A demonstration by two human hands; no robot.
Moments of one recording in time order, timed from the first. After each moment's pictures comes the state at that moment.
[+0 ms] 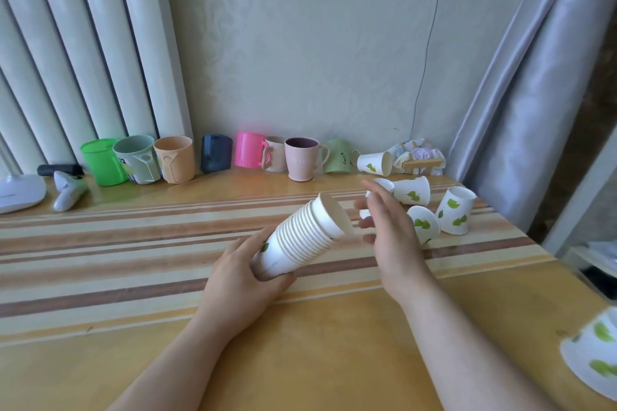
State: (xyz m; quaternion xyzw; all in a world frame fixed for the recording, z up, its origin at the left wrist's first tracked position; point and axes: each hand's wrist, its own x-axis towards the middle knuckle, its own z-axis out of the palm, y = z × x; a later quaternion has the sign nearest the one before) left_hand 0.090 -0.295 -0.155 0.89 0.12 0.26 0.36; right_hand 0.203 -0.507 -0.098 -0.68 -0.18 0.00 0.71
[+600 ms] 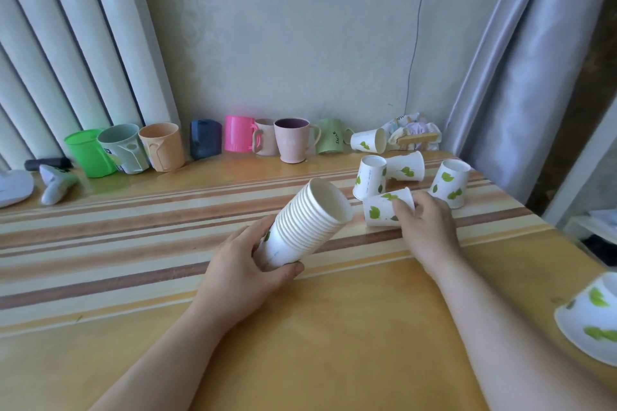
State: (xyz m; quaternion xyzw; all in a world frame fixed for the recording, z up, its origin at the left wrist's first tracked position) left_hand 0.089 -0.310 -0.155 0.91 0.08 0.23 0.35; right_hand 0.269 -0.573 -0.152 -0.88 -0.05 -0.11 0.46
